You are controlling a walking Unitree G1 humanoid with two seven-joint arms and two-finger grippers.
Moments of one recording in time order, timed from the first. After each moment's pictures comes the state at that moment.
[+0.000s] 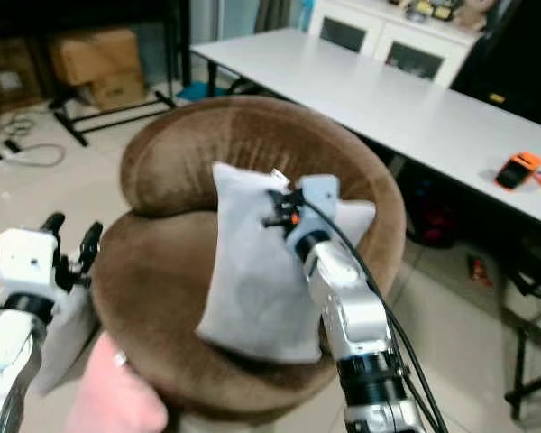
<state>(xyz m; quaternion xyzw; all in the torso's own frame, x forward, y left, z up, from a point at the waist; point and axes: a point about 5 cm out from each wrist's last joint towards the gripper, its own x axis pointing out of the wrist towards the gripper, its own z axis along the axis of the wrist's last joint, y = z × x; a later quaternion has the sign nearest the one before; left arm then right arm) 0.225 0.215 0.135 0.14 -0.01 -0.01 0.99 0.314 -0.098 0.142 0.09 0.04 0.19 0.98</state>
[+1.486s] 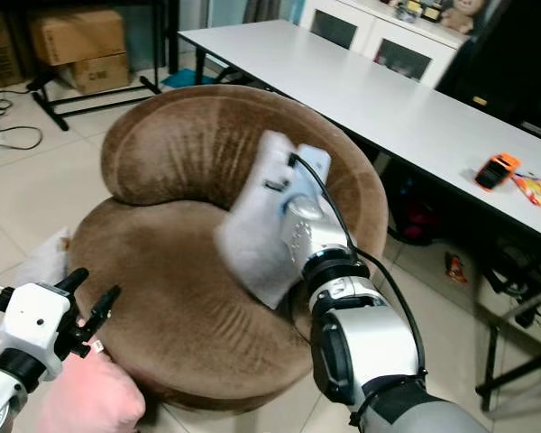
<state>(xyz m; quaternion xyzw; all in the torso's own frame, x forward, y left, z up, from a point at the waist) 0.173 0.207 0.118 0.17 0.09 -0.13 0.97 0.386 -0.086 0.122 0.13 0.22 -0.04 0.96</state>
